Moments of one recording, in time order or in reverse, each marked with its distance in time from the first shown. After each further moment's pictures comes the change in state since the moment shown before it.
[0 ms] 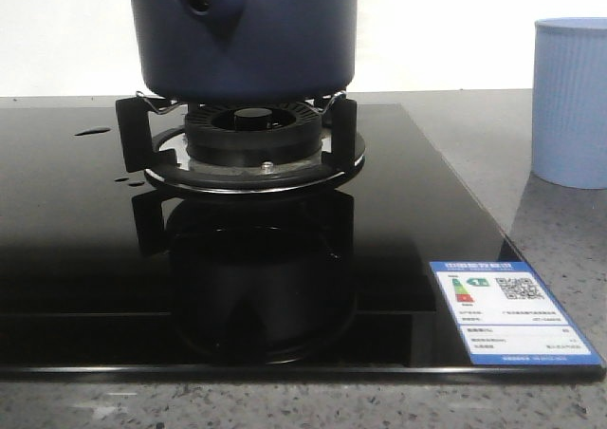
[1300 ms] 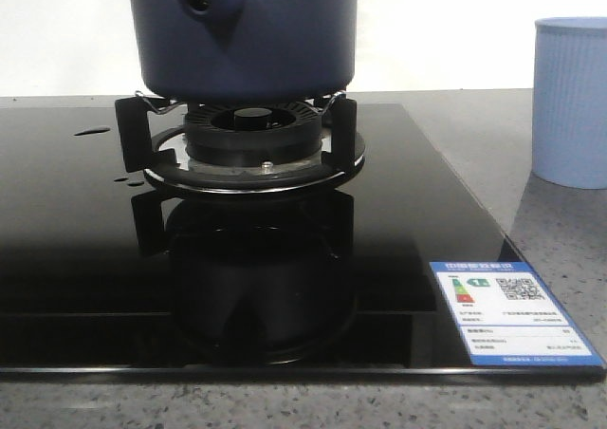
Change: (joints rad) left arm -0.008 0.221 -0.085 -0.152 0.030 0.148; right arm 0.000 0.000 0.000 -0.024 -0.112 0.000
